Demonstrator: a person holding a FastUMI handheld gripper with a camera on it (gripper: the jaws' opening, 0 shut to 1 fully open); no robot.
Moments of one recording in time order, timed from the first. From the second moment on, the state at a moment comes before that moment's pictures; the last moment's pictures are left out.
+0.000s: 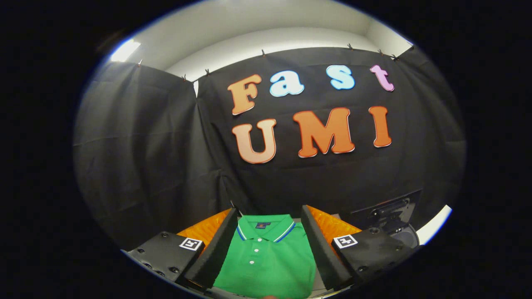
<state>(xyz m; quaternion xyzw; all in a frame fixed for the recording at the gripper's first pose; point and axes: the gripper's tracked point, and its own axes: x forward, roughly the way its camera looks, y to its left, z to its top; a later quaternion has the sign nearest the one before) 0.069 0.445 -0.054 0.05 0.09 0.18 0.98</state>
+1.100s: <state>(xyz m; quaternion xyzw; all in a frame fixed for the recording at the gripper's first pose) 0.084 0.486 -0.212 -0.02 0.34 0.13 0.93</state>
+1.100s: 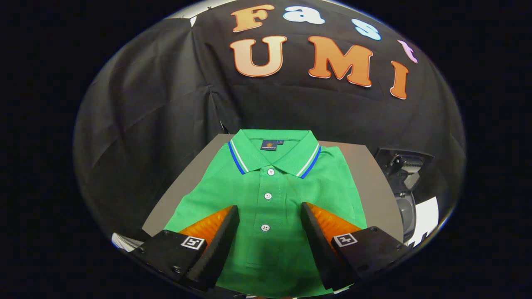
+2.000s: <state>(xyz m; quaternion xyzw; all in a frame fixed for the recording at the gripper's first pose) 0.076 0.463 -0.199 0.04 0.33 0.29 0.90</state>
